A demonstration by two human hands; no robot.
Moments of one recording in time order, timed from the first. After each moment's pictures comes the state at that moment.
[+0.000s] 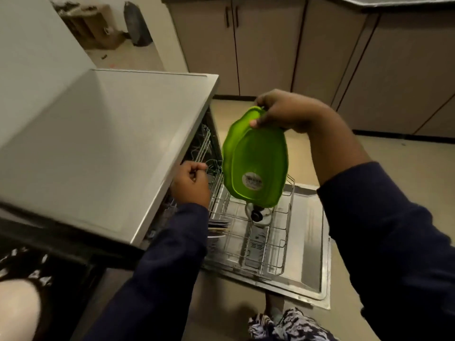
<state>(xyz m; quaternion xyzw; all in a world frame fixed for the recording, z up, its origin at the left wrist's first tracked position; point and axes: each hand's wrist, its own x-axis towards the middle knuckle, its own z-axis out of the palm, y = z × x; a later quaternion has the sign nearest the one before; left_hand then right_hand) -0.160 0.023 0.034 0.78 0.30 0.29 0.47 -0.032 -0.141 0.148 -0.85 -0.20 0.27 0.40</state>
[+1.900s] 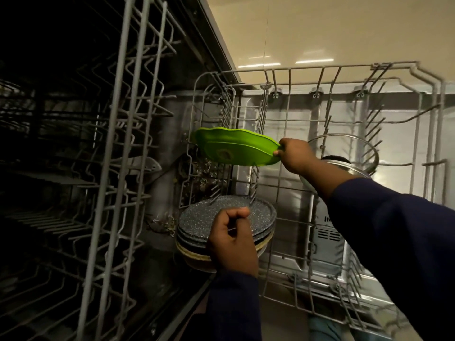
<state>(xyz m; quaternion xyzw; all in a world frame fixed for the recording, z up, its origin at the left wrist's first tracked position) -0.073 0.086 -0.369 0.74 0.43 0.07 0.51 0.094 -0.002 -0.486 -0.89 -0.03 0.34 0.29</state>
